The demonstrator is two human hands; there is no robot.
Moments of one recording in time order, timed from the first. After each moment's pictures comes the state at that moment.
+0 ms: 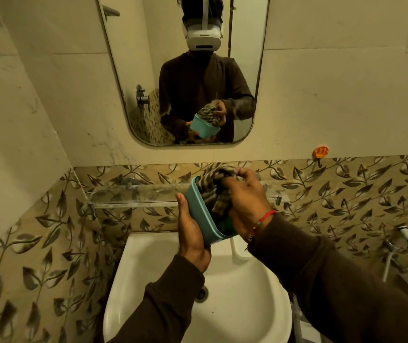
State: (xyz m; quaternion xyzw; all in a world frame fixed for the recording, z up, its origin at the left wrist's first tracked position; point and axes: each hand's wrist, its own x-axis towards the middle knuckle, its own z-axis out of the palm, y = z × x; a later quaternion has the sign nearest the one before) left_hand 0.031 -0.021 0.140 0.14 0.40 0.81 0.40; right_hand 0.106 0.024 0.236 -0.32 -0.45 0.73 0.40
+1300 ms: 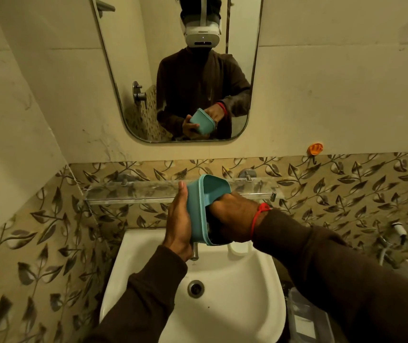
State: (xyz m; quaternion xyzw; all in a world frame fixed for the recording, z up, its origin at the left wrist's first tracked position) left_hand 0.016 -0.031 0.155 0.22 0.49 0.75 0.40; right_hand 0.129 0.039 0.227 -0.12 -0.99 -0.01 -0.04
